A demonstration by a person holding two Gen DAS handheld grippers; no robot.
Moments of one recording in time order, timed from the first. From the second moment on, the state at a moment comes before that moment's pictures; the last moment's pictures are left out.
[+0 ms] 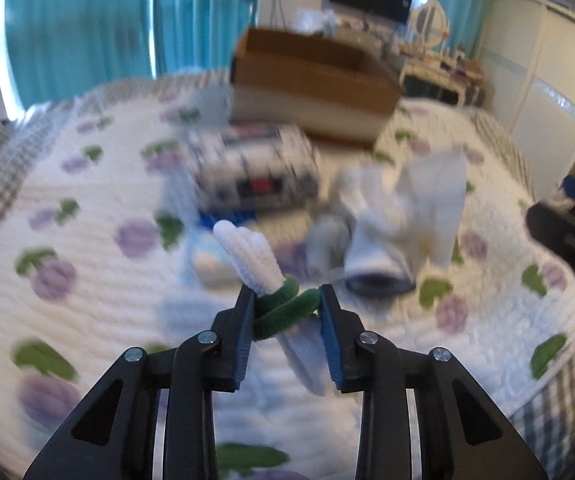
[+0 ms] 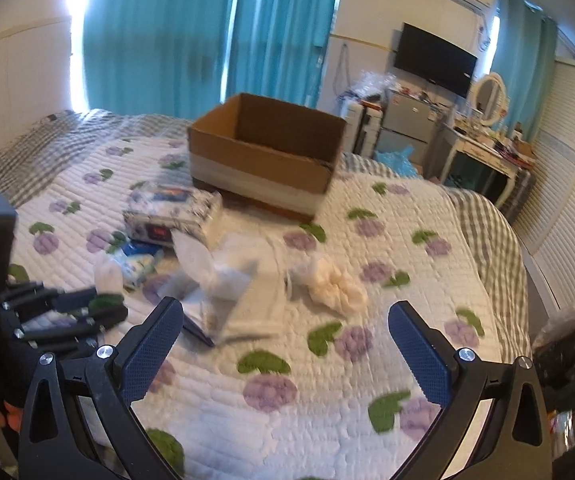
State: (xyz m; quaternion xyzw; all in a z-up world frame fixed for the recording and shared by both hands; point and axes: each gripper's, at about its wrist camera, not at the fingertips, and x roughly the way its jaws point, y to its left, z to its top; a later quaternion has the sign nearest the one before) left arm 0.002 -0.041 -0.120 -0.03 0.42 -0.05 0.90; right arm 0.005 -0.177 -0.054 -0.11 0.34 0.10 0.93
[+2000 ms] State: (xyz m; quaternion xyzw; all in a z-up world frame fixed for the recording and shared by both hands) left arm 0.064 -0.001 0.045 0.03 0.24 -0.03 0.97; right arm 0.074 -0.117 0.085 -0.10 0.23 0.24 0.94
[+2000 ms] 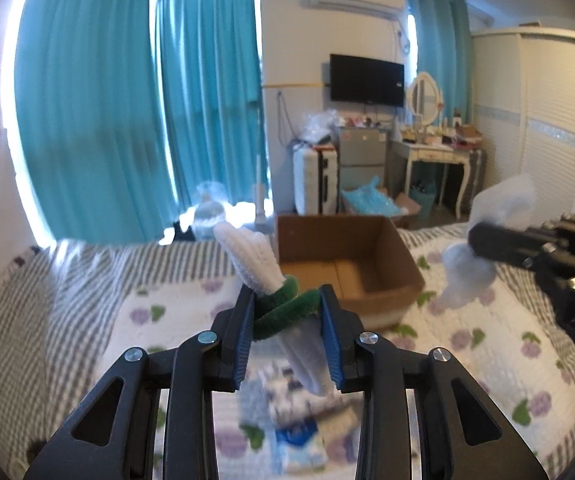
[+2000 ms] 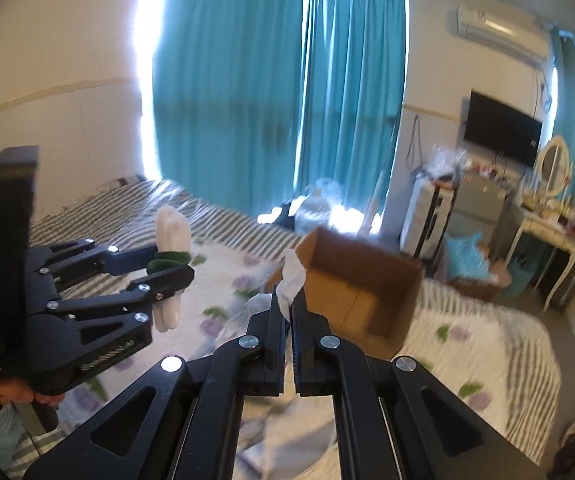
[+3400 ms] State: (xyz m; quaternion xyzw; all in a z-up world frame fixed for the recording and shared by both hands) left arm 0.159 -0.032 0.070 0.08 0.24 -0.02 0.97; right arm 0.181 -0.186 0.117 -0.09 0.26 0.13 0.95
